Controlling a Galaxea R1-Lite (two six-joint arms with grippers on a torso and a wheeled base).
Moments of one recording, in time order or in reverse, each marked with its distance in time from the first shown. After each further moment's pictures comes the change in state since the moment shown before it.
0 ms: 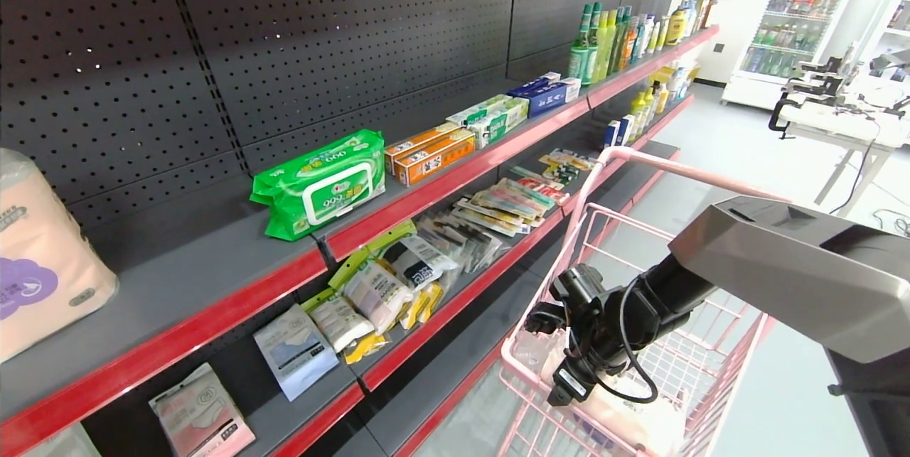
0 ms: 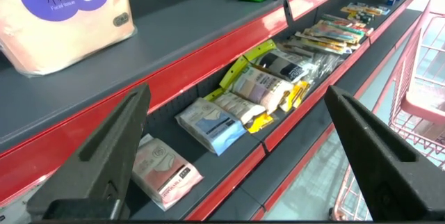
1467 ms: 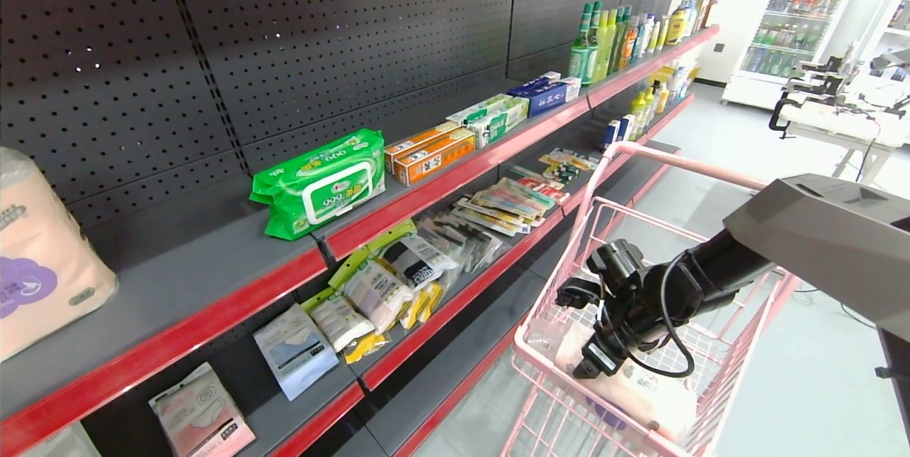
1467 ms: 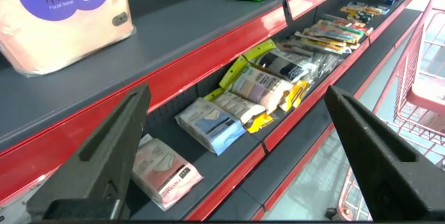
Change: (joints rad) left arm 0.000 0.000 0.000 0.000 -0.001 0.002; right arm -0.128 -0.088 0.016 0.013 0.011 -0.077
